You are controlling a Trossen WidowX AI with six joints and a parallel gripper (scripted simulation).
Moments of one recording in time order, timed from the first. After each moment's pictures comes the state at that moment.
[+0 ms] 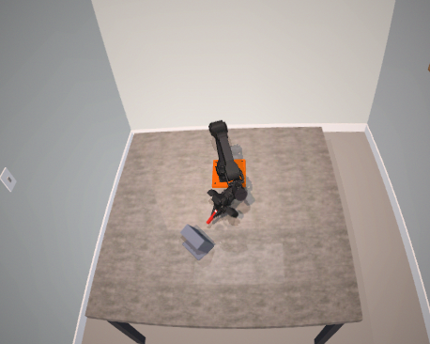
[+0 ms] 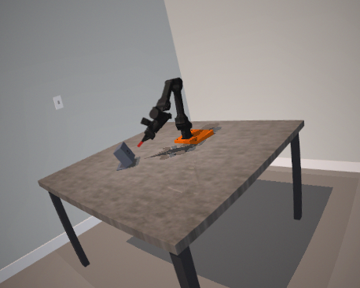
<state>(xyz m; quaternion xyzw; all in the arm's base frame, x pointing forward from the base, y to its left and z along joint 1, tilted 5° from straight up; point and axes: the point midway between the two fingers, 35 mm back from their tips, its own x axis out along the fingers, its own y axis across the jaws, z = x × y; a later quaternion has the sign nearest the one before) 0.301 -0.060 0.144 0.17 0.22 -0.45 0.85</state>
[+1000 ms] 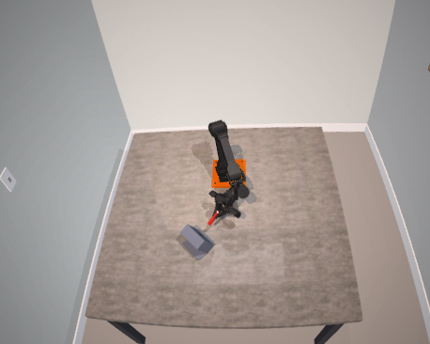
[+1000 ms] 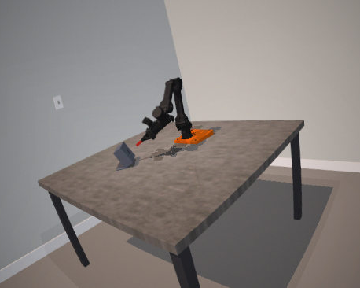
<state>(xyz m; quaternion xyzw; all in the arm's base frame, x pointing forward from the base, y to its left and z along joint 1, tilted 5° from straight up) 0.310 -0.053 0.149 0.15 0.17 -0.43 0.87</state>
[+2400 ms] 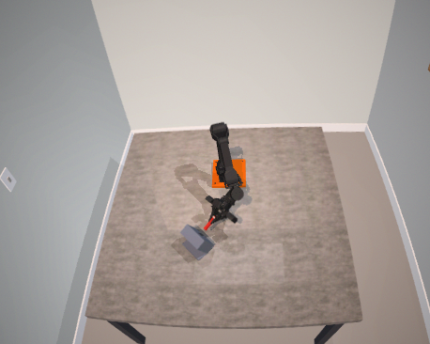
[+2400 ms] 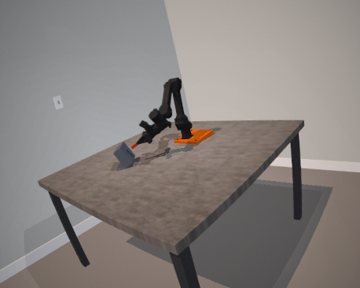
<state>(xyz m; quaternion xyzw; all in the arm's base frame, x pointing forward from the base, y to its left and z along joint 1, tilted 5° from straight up) 0.330 -0.073 0.140 0.12 0.14 -0.43 0.89</state>
